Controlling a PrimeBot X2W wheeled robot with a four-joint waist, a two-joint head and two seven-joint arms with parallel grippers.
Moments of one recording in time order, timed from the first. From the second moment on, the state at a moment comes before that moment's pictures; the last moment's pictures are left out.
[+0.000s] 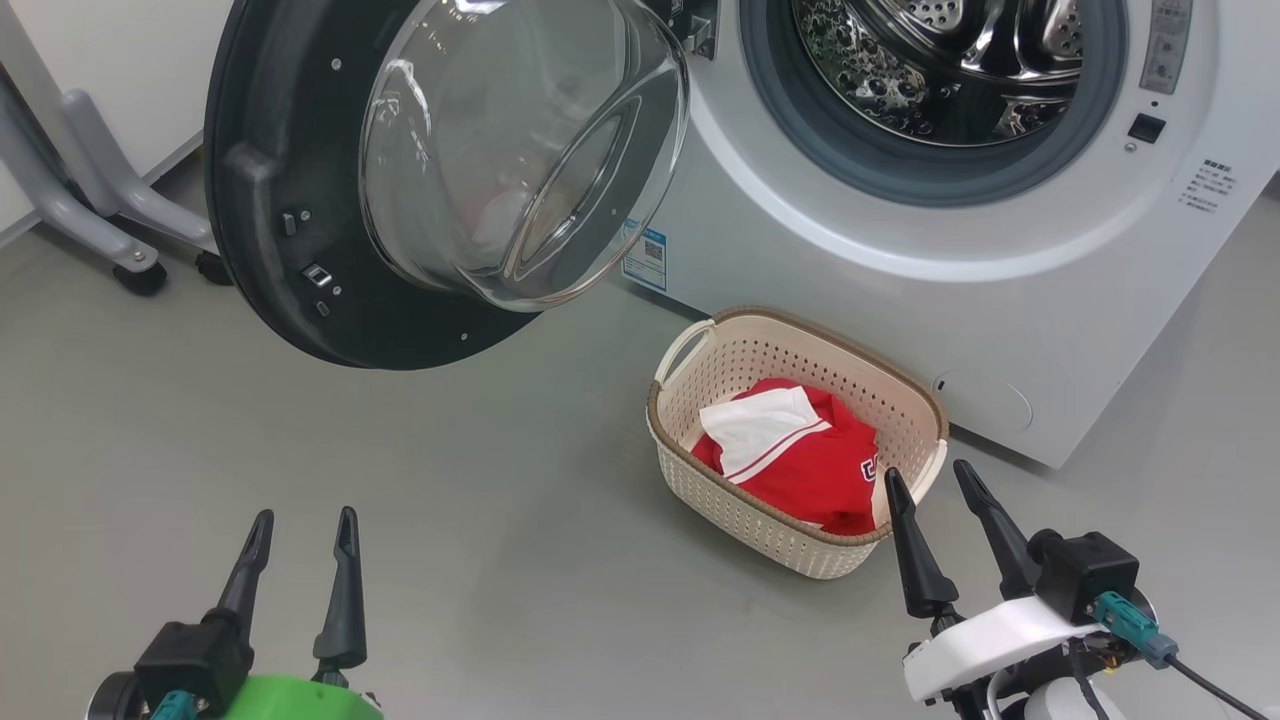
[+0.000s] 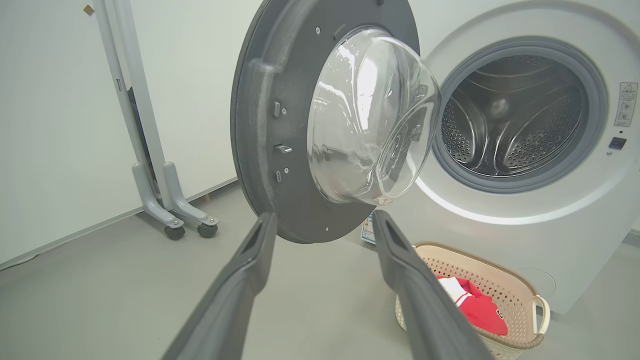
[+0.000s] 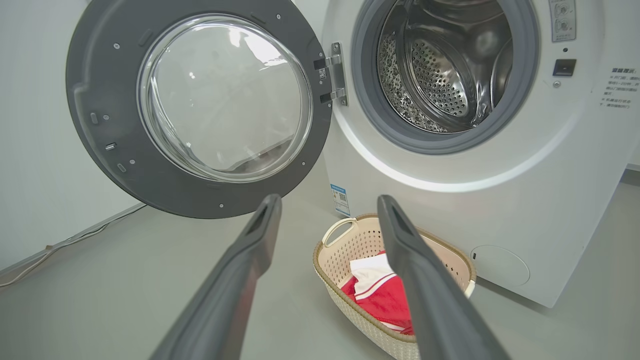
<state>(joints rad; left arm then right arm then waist) 0.07 0.05 -0.08 0.11 -0.32 -0.10 -0.25 0.00 -0.07 0.26 0.21 0.39 0.12 -0.25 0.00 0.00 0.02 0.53</state>
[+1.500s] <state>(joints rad) -0.20 0.22 0.23 -0.12 -0.48 -0.11 -0.22 -0.07 -0.14 0.29 0.14 0.36 0.12 -0.24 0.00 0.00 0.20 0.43</state>
